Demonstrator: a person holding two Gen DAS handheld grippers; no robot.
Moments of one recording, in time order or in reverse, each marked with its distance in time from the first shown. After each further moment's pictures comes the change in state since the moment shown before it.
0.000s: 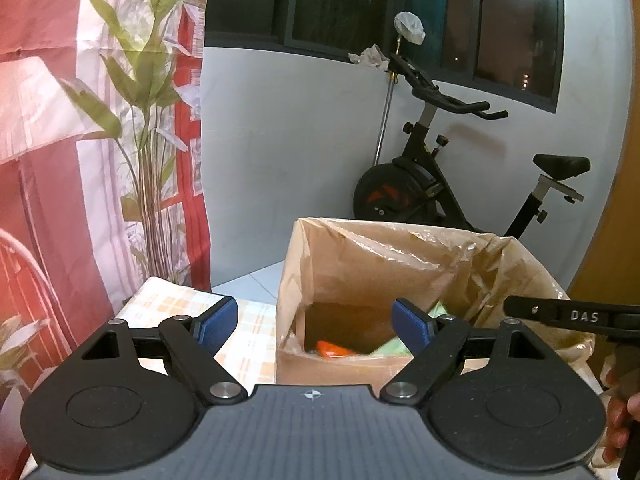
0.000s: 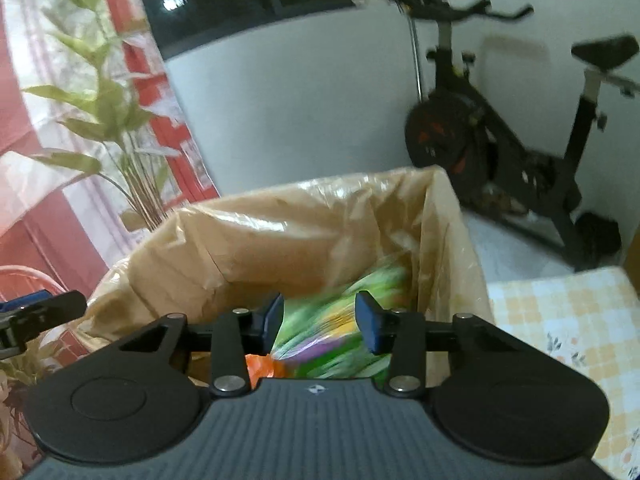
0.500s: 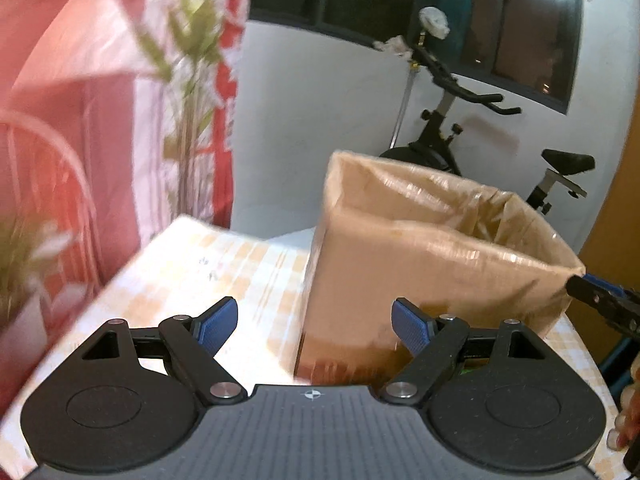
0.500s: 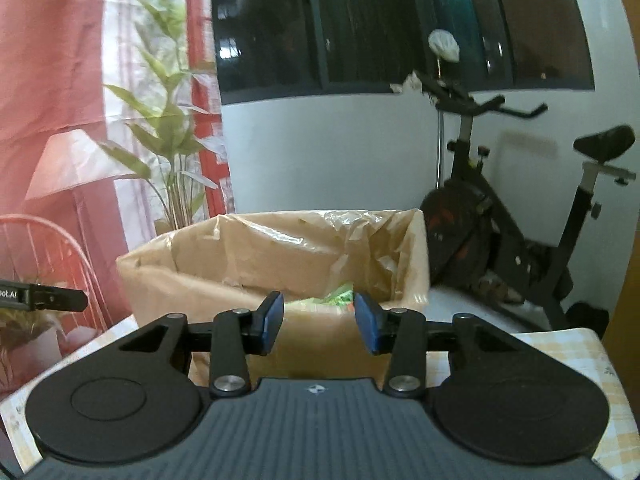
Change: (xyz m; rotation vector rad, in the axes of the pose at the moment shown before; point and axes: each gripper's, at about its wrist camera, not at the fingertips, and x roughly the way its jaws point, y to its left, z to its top) left arm -0.051 0.029 -0.082 -0.110 0.050 0.026; right arm -0.081 -0.006 -0.084 -0.198 -0.254 0.031
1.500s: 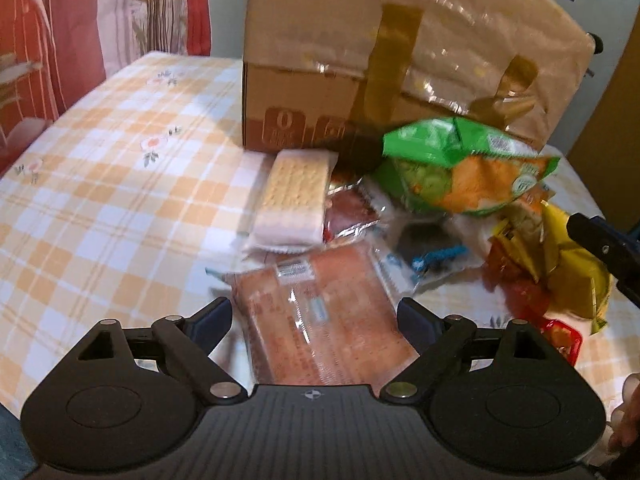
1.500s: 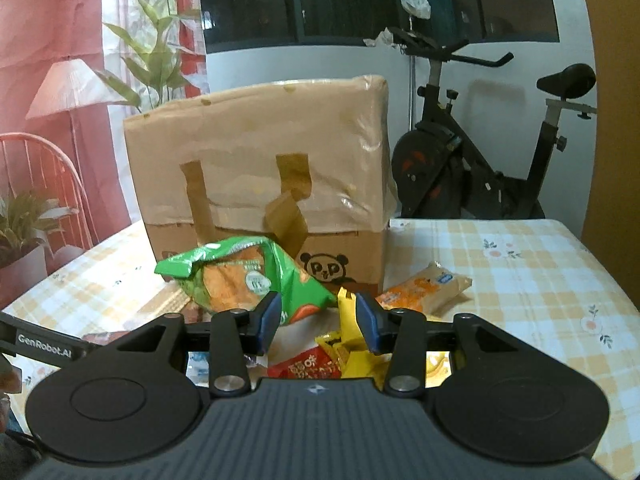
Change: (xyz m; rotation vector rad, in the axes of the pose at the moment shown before) left arm 0.044 -0.034 -0.143 0.037 0.354 -0.042; right arm -0.048 0.008 -0.133 0.036 0.115 -0.078
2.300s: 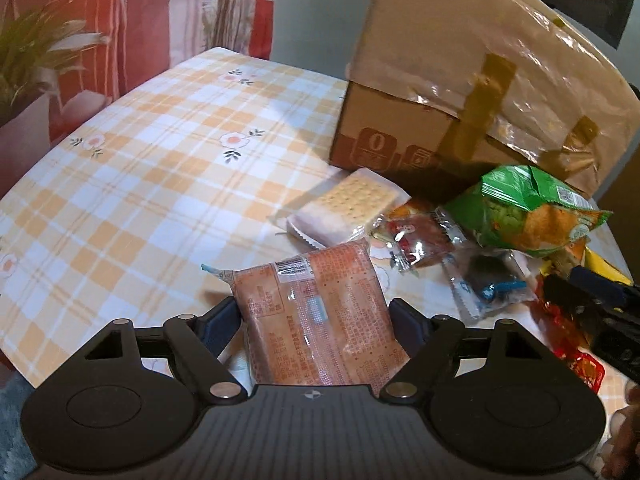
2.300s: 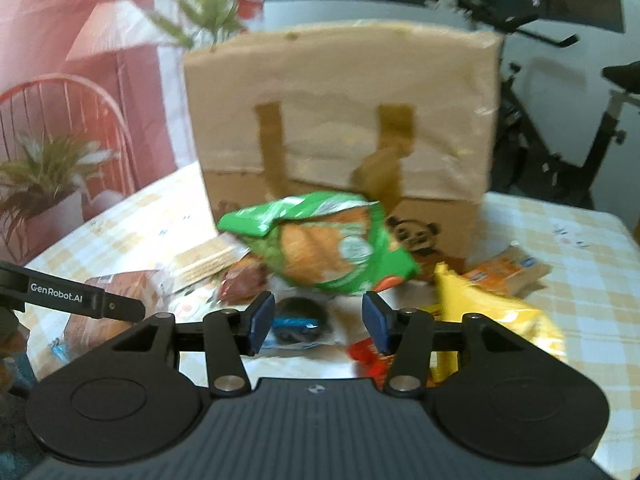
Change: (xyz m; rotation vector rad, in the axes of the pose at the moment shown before) left arm -0.016 0.053 0.001 -0.136 -0.051 0.068; right arm 0.035 0.048 0.002 -0.102 0.163 0.133
